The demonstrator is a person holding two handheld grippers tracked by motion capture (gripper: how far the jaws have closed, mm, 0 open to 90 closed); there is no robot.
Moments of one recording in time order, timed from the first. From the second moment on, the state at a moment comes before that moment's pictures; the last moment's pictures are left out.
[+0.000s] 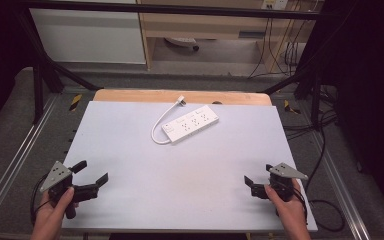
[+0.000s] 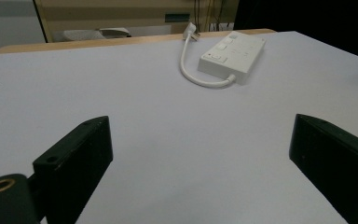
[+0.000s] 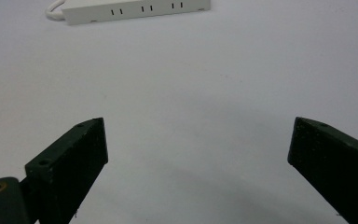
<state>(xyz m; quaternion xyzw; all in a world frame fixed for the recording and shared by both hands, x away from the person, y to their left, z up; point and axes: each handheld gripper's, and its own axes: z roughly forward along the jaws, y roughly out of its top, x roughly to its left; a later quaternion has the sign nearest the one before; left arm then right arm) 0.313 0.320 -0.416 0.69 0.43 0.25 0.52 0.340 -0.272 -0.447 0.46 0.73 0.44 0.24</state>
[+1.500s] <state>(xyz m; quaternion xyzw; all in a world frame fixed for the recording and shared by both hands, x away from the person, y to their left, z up) 0.315 0.320 -0.419 0.70 0.43 0.25 0.52 0.351 -0.258 -0.421 0.44 0.71 0.48 0.26</state>
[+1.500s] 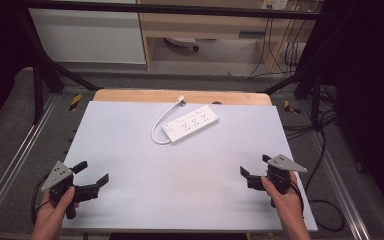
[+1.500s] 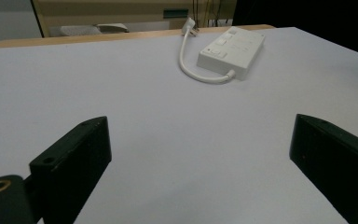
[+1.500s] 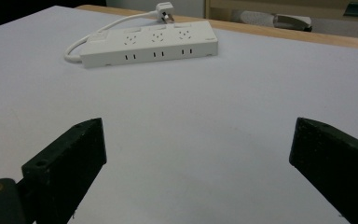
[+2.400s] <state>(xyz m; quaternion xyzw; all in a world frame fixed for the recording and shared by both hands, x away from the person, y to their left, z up) 0.316 0.319 -0.419 0.70 0.43 0.24 0.51 0.407 -0.238 -0.379 0.44 0.70 0.50 0.26</state>
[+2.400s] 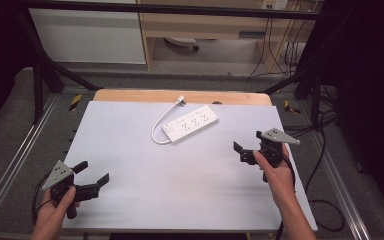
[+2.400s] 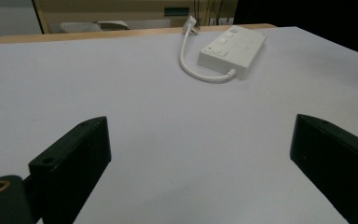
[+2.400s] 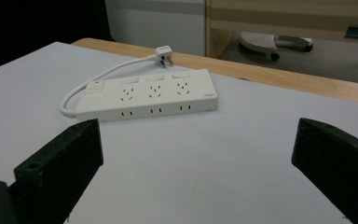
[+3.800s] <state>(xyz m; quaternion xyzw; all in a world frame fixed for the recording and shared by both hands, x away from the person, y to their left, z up) 0.317 0.317 -0.420 0.70 0.43 0.24 0.51 0.499 -0.195 -0.367 0.45 0.70 0.49 0.27</state>
